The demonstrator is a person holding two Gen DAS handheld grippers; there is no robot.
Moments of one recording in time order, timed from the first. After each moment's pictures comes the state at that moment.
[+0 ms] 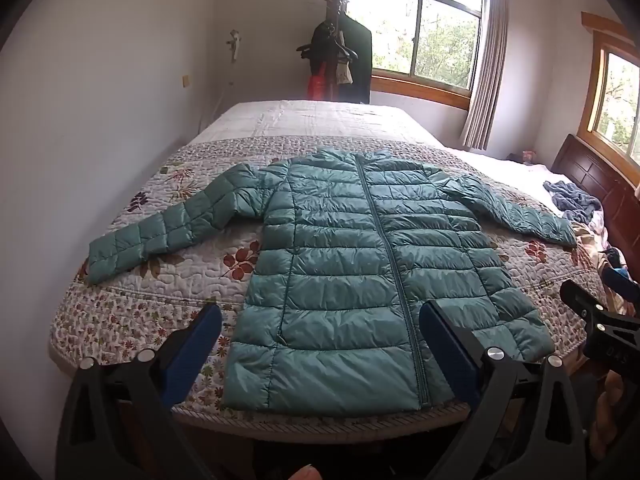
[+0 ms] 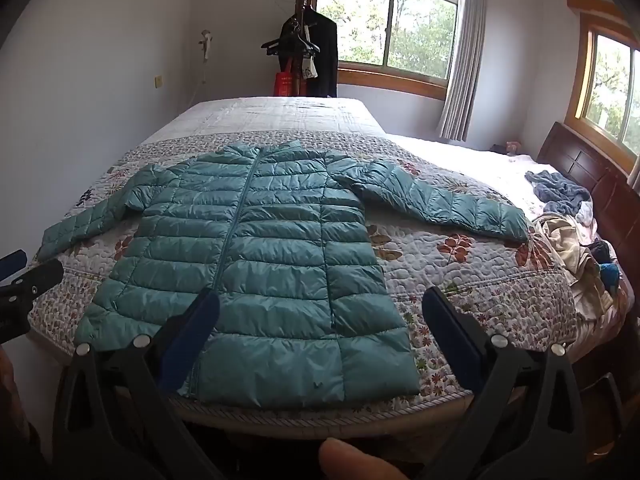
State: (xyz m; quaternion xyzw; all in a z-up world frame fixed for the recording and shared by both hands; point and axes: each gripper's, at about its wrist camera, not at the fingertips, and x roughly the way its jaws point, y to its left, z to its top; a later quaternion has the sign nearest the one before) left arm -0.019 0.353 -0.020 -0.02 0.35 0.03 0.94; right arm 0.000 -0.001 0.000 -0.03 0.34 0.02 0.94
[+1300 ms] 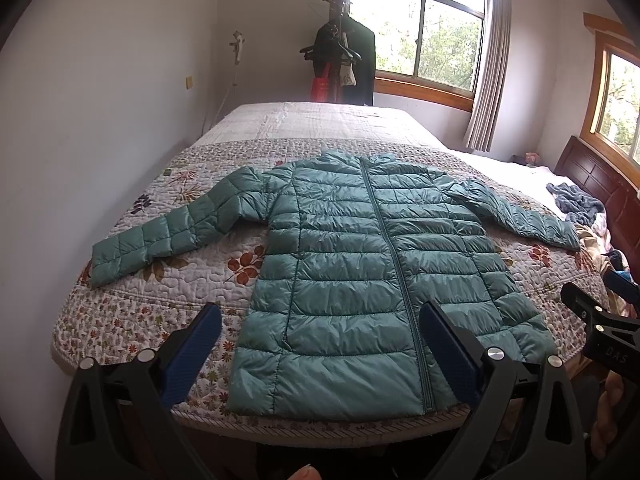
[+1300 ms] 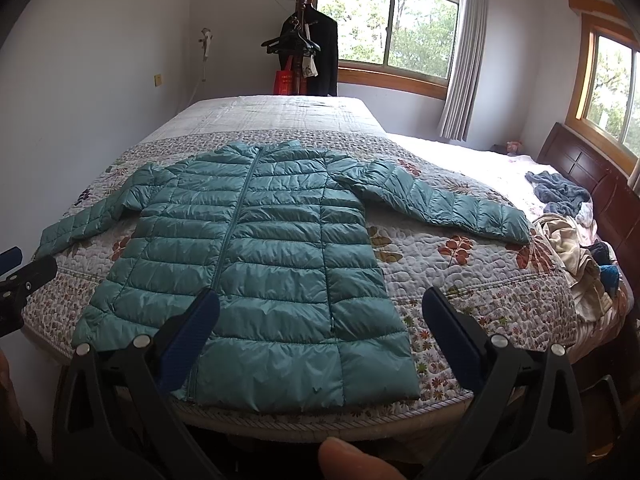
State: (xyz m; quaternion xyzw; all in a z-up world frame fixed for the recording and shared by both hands) left arm -0.016 0.357 -0.018 -0.02 0.35 0.03 0.94; right arm 0.005 0.002 -0.001 -0.04 0.34 0.02 0.94
